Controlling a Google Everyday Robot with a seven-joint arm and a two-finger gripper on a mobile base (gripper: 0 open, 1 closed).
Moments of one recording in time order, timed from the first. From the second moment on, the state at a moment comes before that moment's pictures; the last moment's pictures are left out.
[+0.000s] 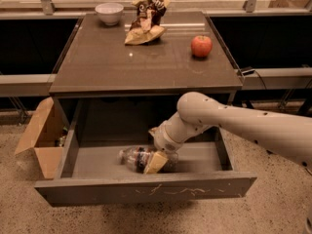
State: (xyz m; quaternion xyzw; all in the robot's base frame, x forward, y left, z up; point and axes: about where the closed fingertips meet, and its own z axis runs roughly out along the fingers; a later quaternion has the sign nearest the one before) arm 0.531 0.015 0.612 -0.64 0.70 0.23 0.20
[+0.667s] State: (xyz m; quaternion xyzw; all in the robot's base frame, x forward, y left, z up) arm 0.529 0.014 0.598 -0.64 0.71 0.23 0.19
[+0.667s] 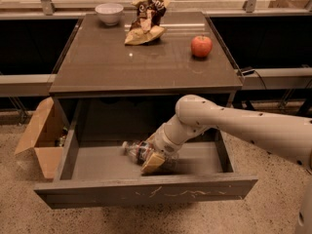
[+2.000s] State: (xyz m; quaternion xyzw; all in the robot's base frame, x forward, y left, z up) arm 0.527 -0.049 0.774 -0.65 0.65 0.19 0.35
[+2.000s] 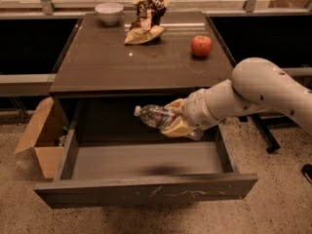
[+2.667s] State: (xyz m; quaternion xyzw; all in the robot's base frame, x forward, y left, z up) arm 0.556 -0.045 0.822 -0.66 0.63 0.17 0.37
